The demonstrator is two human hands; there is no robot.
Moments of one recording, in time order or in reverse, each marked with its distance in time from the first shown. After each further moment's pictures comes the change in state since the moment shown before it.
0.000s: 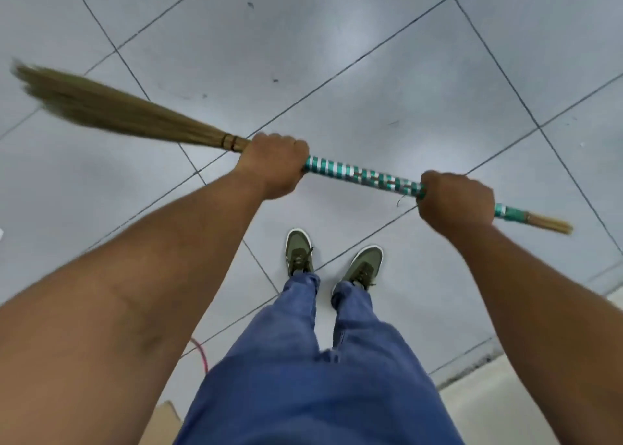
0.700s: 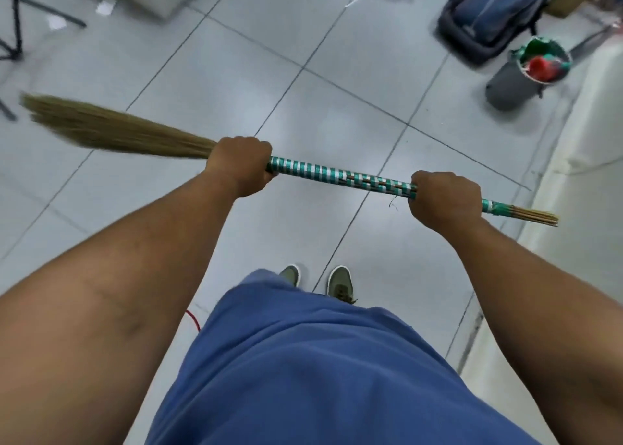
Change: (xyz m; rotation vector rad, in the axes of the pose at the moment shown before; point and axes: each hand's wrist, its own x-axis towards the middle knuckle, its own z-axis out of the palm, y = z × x) left_hand 0.009 0.094 -0.135 0.152 0.139 0.221; right_hand -0.158 0.102 -0.045 0.087 0.156 0.425
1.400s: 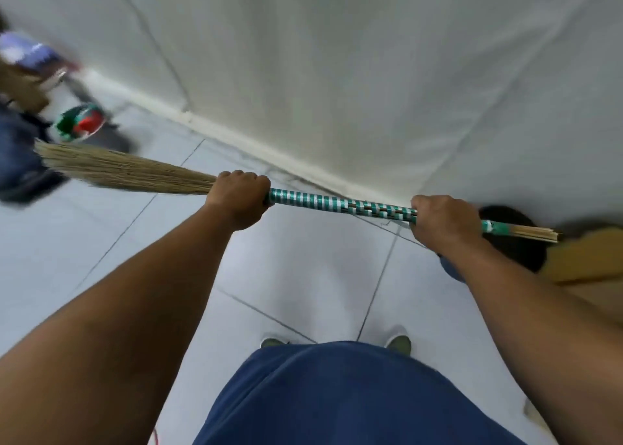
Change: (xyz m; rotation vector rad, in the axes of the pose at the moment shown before) left_hand -0.100 0.323 -0.043 0.409 0.165 1.505; right_hand -0.460 -0.101 0.083 0.378 -0.050 1.543
